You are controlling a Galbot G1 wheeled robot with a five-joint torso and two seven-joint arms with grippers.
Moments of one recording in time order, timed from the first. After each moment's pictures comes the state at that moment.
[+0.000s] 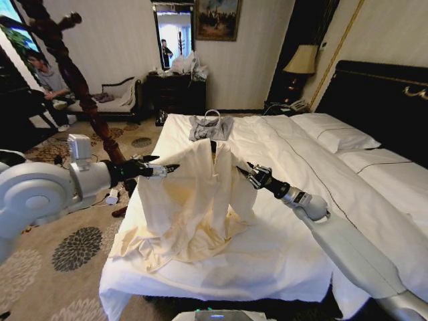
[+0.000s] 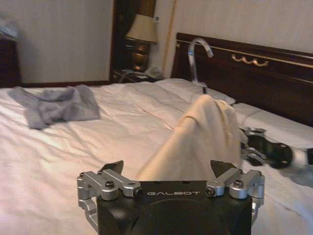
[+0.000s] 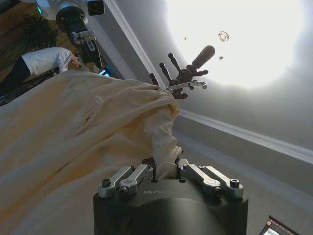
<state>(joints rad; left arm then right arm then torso) 0.82 -0.33 -0.52 -2.30 -1.69 0.69 -0.12 -0.84 0.75 0.23 1.70 0.35 0.70 -0.49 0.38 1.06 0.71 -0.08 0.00</state>
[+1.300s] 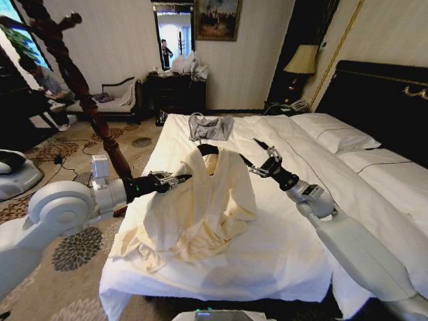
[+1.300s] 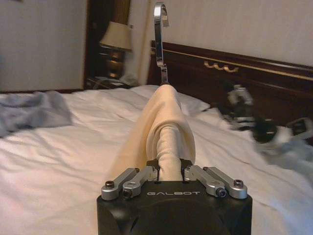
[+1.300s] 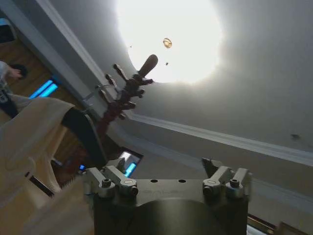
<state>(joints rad) 0.89 -0.41 -0.47 -2.28 -1.47 0.60 0.06 -0.88 0.74 0.33 1.79 0.51 0.59 -0.37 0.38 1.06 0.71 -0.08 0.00</state>
